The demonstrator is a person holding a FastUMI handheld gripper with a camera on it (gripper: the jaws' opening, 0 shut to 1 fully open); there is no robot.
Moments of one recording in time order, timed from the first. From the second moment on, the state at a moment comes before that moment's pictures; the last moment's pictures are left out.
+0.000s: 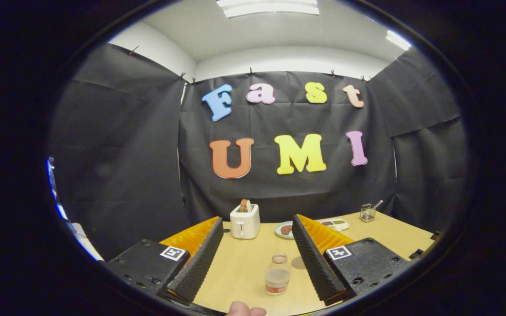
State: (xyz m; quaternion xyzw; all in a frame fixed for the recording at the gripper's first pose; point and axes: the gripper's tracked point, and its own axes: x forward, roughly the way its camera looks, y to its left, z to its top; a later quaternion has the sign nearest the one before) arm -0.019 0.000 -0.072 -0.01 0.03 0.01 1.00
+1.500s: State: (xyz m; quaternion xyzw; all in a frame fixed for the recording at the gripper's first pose) arm 0.010 -0.053 -0.313 -0.01 0.12 -0.04 0.99
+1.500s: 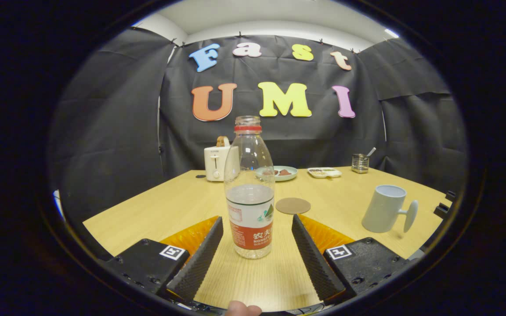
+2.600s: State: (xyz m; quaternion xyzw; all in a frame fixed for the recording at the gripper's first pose) arm 0.053 -0.061 -0.257 0.02 0.09 -0.01 1.00
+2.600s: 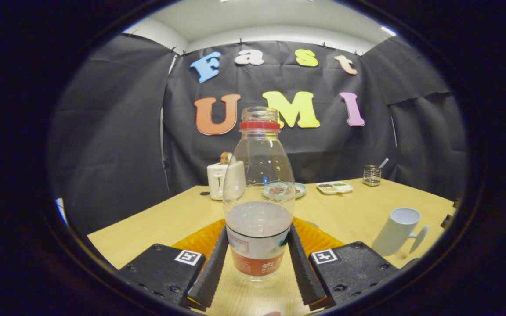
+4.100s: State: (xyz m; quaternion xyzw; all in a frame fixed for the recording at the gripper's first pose) arm 0.058 -0.144 -0.221 0.62 0.03 -0.05 0.78
